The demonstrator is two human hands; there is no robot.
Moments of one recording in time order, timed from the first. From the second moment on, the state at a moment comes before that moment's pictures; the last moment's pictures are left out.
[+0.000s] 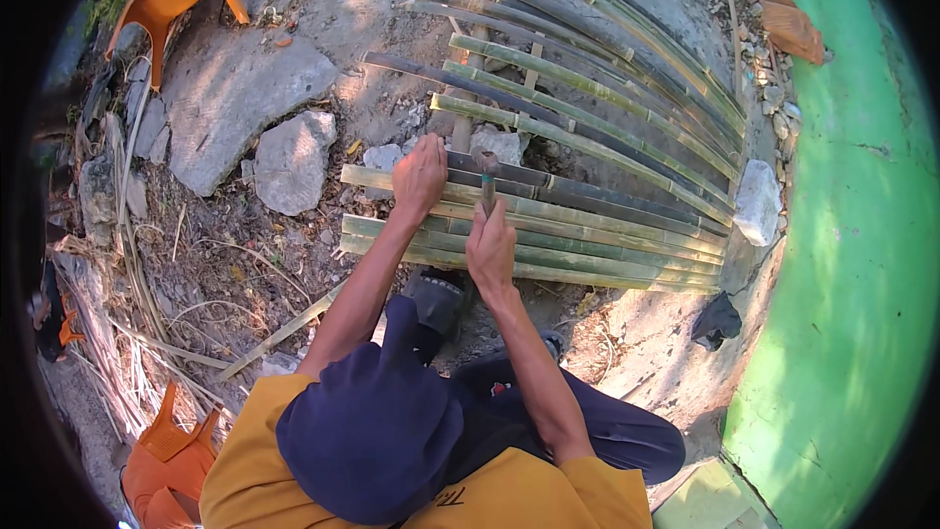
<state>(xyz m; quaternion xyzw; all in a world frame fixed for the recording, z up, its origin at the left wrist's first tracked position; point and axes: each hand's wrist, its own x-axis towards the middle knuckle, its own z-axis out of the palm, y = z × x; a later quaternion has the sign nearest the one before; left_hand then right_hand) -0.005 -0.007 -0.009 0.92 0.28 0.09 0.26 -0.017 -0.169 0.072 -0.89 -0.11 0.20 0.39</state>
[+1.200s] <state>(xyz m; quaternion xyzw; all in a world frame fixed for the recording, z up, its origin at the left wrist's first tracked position) -0.003 -0.005 -0.012 0.91 0.28 0.07 0.28 -0.016 -0.161 0.052 -0.91 -0.16 0.13 0.36</state>
